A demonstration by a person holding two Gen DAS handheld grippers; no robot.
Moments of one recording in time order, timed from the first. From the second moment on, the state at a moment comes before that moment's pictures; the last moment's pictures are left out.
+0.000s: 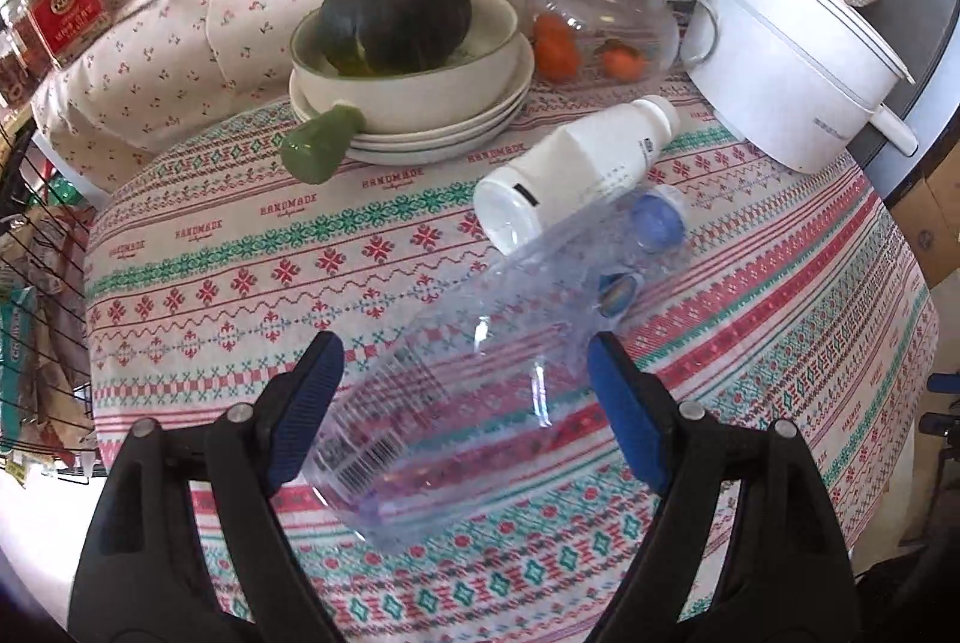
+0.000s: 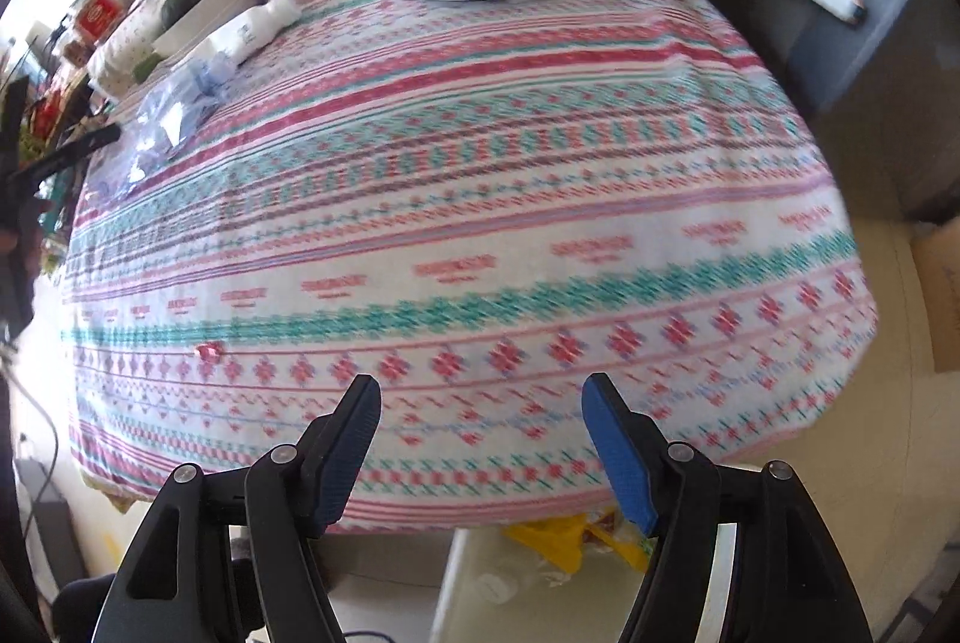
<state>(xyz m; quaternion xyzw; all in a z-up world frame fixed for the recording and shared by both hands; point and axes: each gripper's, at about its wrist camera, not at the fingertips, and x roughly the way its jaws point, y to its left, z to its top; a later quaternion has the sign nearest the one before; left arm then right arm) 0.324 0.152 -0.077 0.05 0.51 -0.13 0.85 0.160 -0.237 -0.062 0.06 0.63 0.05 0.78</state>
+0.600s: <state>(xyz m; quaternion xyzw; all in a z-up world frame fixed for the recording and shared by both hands) 0.259 0.179 -0.121 -0.13 0.57 -0.29 0.76 0.283 -0.117 -0.048 0.03 0.62 0.09 0.78</state>
